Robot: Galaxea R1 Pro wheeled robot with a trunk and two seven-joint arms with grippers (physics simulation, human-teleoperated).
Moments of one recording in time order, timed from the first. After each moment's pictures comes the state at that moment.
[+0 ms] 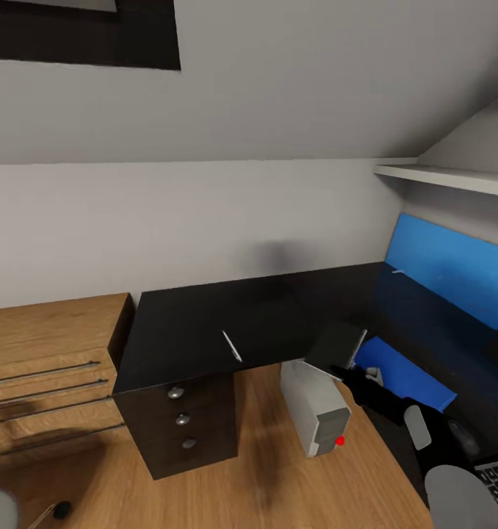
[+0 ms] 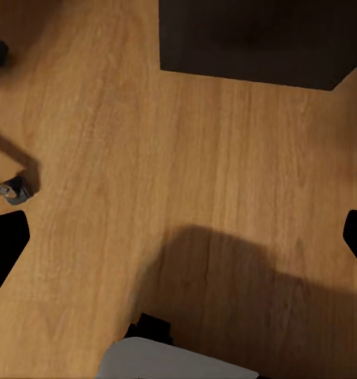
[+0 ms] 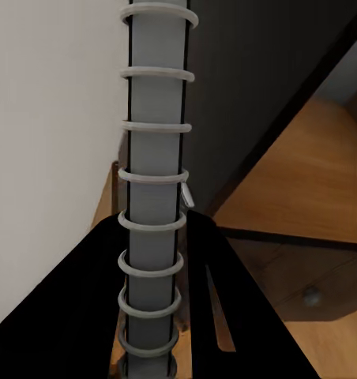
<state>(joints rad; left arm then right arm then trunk) 0.01 -0.03 0.18 -0.43 0.16 -0.40 0.00 -0.64 -0.08 -0.60 -0.68 -0.29 0.75 0.80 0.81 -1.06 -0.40</state>
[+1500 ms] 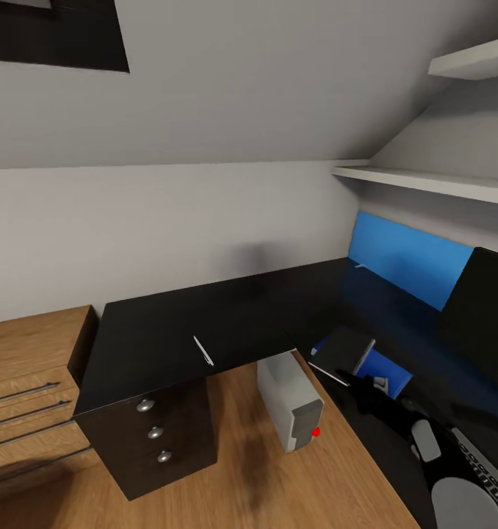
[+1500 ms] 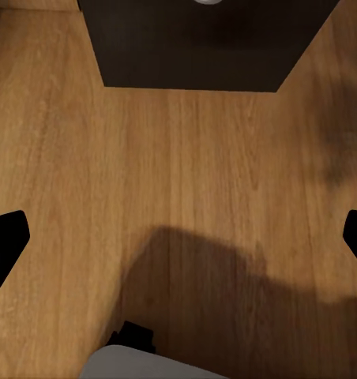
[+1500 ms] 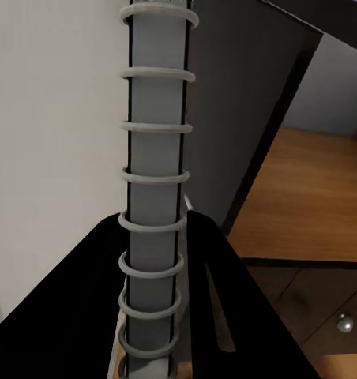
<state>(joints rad) 0.01 -0.05 0.19 -0.43 0.17 -0.42 0.00 -0.61 -0.09 -0.68 -0.64 -0.34 0.78 0.88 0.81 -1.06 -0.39</state>
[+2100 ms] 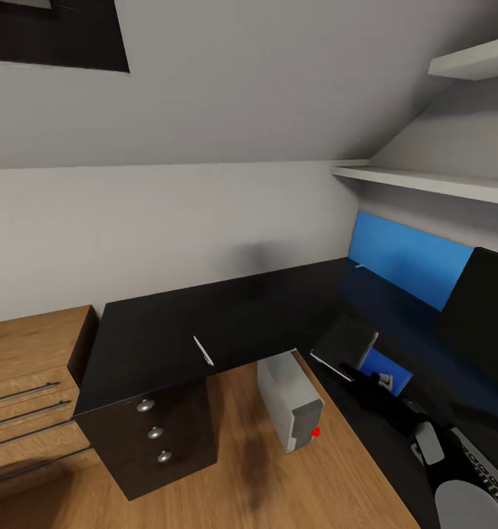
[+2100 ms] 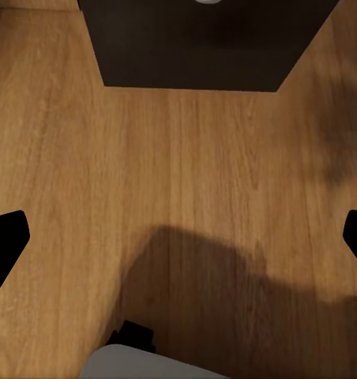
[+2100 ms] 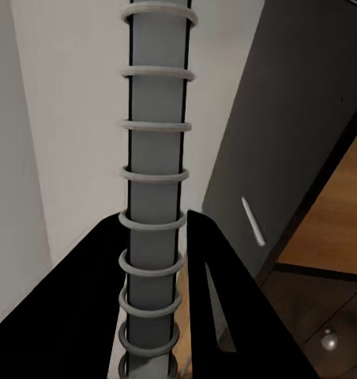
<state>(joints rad) 0.01 -0.05 0.19 -0.43 0.17 -0.42 0.00 -0.60 -0.10 -0.68 -0.64 -0.33 0.78 1.07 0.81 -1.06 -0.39</state>
